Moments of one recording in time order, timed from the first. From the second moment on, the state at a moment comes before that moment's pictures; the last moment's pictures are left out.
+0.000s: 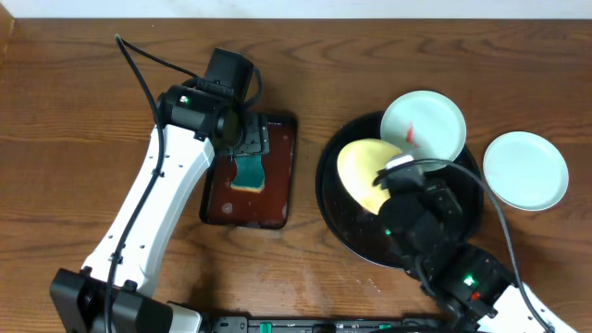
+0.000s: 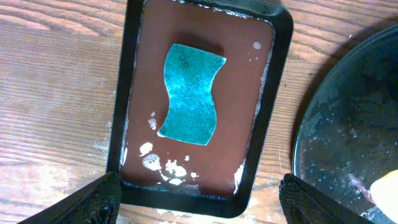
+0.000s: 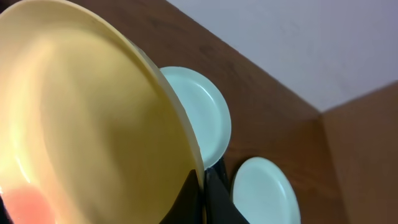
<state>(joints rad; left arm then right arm) -0.31 1.58 1.51 -1.20 -0.03 -0.41 0.83 0.92 0.72 -0.54 0.84 -0.10</state>
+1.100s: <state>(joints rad) -0.31 1.58 1.51 -1.20 -0.03 -0.41 1.06 1.00 0.72 -0.53 1.19 -0.23</state>
